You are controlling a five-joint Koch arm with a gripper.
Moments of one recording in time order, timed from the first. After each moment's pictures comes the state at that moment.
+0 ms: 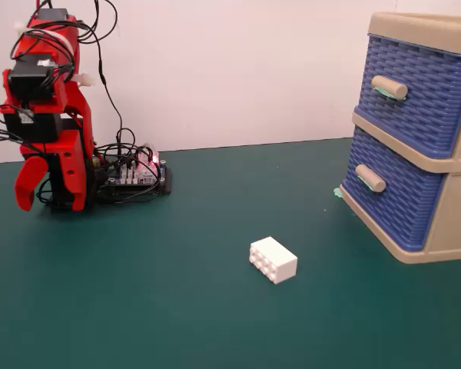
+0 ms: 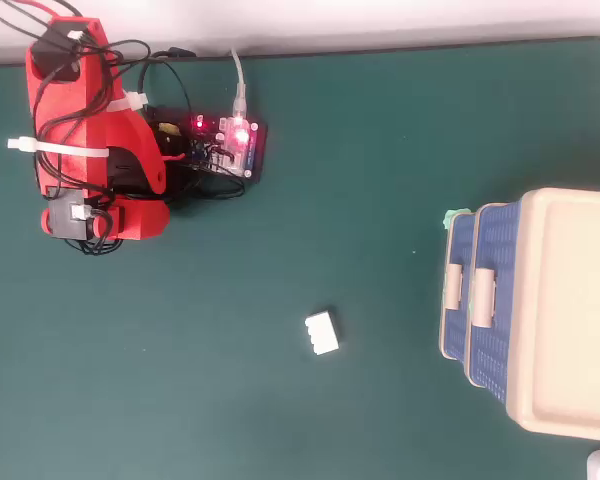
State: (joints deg) arm -3.1 131.8 142.0 86.8 88.2
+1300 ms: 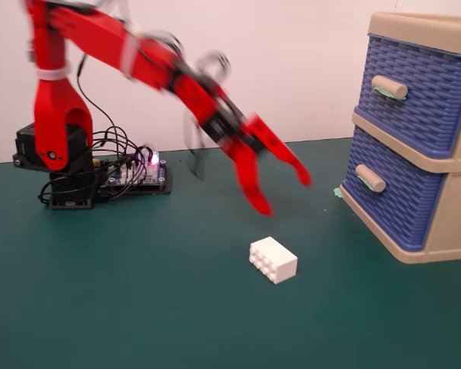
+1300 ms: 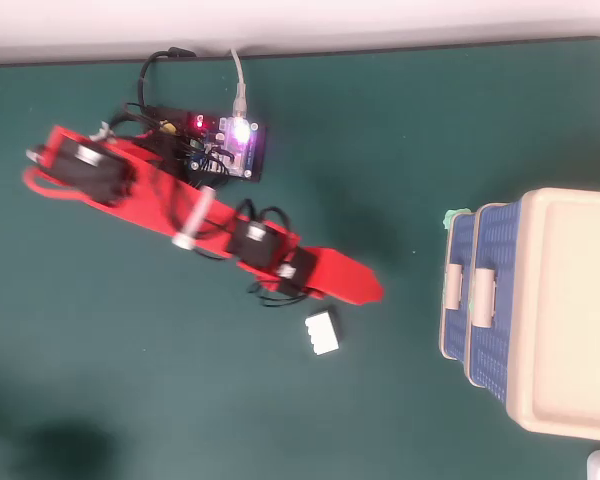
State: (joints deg) arm -75.2 81.0 104.9 12.3 163.5
